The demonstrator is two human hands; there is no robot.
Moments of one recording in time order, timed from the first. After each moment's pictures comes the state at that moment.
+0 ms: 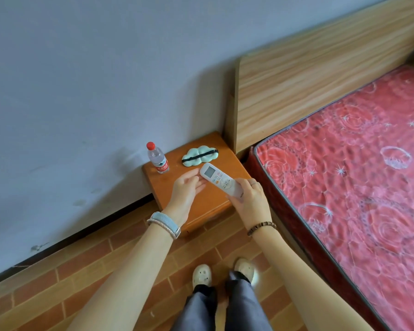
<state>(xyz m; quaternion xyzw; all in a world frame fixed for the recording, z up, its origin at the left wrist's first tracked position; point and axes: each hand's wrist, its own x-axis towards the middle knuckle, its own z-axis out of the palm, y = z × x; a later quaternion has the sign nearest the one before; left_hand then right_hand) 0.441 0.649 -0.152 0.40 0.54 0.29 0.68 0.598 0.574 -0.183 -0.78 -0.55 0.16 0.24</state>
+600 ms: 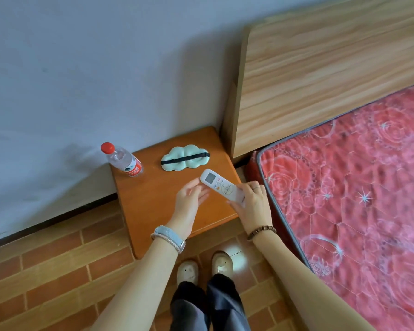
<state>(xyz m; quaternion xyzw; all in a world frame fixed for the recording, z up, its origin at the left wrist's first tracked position) 0.564 0.752 -0.308 0.29 0.58 0.30 0.70 0.726 0.708 -0.335 -0.78 -0.57 0.21 0.16</state>
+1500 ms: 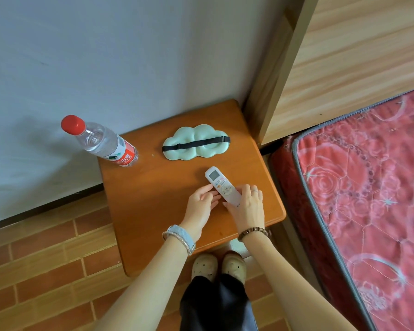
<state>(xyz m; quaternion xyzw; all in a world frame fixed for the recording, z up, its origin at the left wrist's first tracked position) 0.554 0.785 -0.498 0.28 0.64 0.21 0.68 0.677 0.756 -0.520 -0.81 -0.49 0.28 0.12</state>
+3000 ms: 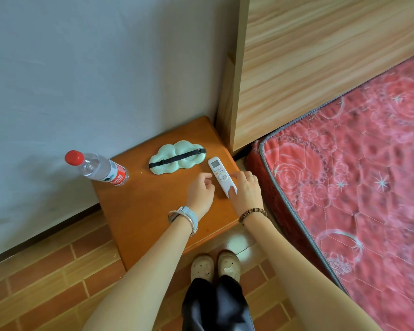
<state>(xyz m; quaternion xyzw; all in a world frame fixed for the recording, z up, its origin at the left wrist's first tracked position) 0.593 0.815 -0.421 0.55 0.63 0.08 0.54 0.716 0.769 -0.427 -0.82 -0.50 0.25 0.12</state>
